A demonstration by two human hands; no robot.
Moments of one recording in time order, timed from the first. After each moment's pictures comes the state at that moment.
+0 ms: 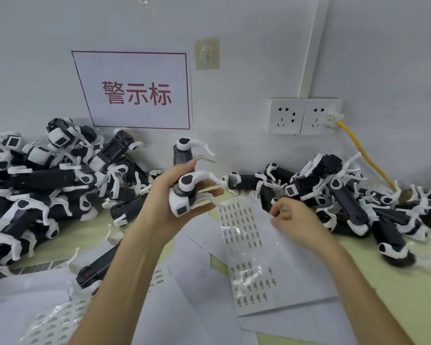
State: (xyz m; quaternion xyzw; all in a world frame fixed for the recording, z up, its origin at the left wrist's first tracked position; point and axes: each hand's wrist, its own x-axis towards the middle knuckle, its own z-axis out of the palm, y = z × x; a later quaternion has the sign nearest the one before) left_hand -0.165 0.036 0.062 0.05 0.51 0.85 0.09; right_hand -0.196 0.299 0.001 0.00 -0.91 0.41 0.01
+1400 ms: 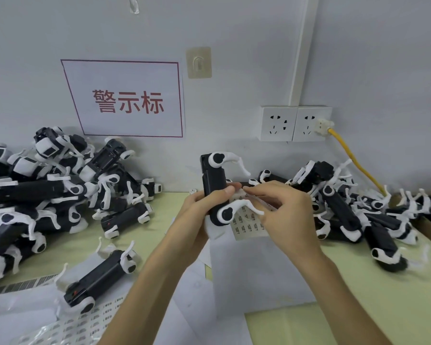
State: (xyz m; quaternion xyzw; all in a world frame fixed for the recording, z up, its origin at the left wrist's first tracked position) left_hand -0.157 0.081 0.053 0.09 0.58 0.80 0.08; right_hand -0.169 0.256 0.039 0.17 -0.78 0.51 0.31
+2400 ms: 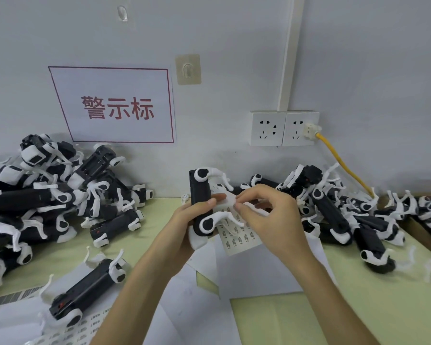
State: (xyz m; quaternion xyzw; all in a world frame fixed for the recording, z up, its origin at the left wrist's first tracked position) left_hand -0.168 0.075 0.039 0.08 0.54 0.83 0.13; right_hand -0.171 0.260 0.040 0.17 -0.79 0.52 0.27
